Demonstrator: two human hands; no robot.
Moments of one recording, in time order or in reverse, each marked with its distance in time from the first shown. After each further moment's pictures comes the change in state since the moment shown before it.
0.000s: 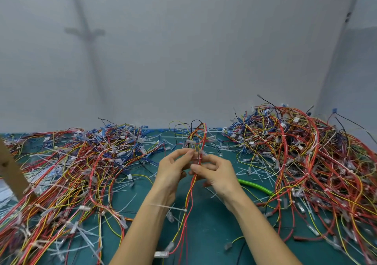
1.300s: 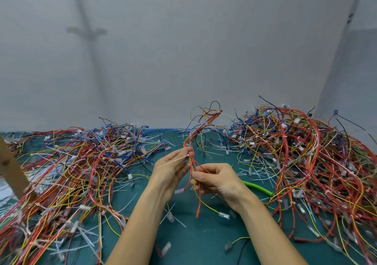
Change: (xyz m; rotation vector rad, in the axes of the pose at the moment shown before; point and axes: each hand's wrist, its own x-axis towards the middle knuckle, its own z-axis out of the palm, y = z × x) left_hand 0.001 0.007 -0.007 -0.257 -0.004 -0.072; right_hand -0.004 0.000 -0.013 0.077 -0.210 0.130
